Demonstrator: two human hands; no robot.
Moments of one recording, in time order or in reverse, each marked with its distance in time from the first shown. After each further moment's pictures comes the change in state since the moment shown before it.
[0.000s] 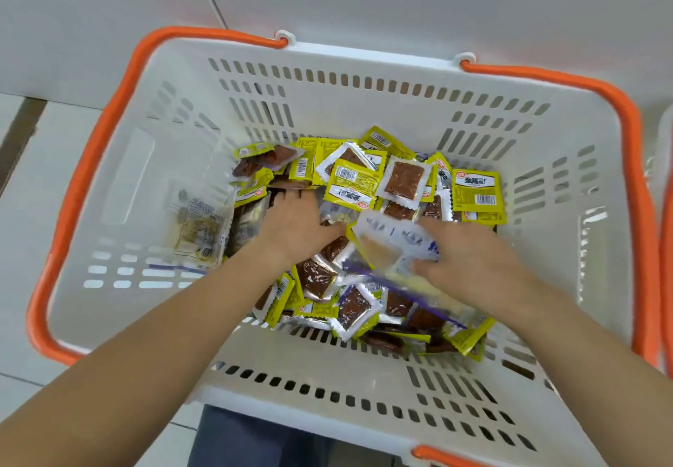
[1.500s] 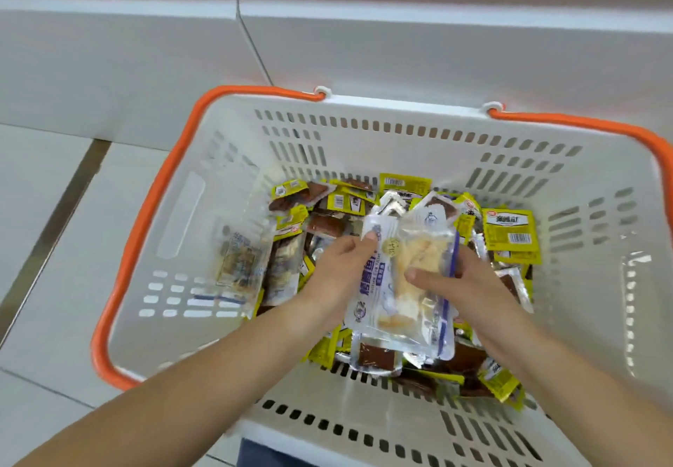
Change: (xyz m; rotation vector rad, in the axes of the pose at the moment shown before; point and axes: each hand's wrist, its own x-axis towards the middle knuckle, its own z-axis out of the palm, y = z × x) left_hand -0.030 0.022 0.001 -1.327 -0.174 -0.265; right_hand 0.010 -0.018 0.019 1.356 -0.041 0.191
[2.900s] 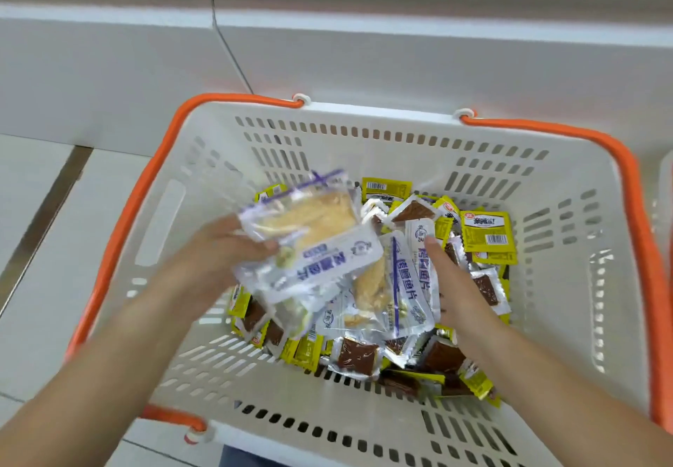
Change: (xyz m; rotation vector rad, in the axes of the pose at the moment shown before) left_hand -0.051 0.058 -0.095 0.065 0.025 0.127; right_hand 0.012 0.004 -0.002 0.150 0.139 0.259
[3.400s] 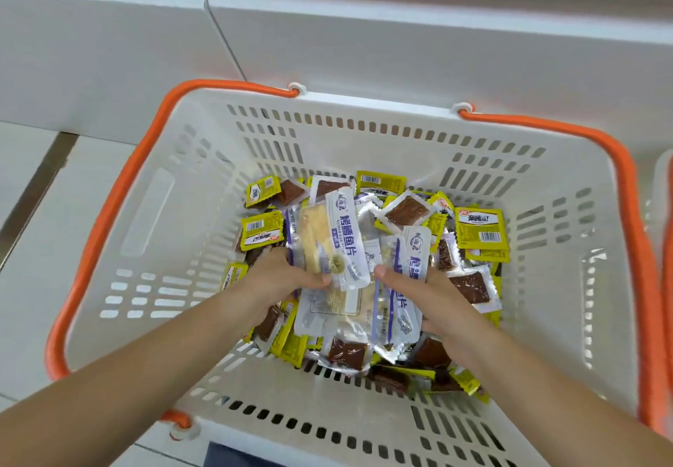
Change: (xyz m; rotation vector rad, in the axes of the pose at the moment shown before) left_hand 0.046 -0.065 0.048 0.200 0.000 -0.268; right_hand -0.004 0.012 0.000 -0.145 -0.187 -0.077
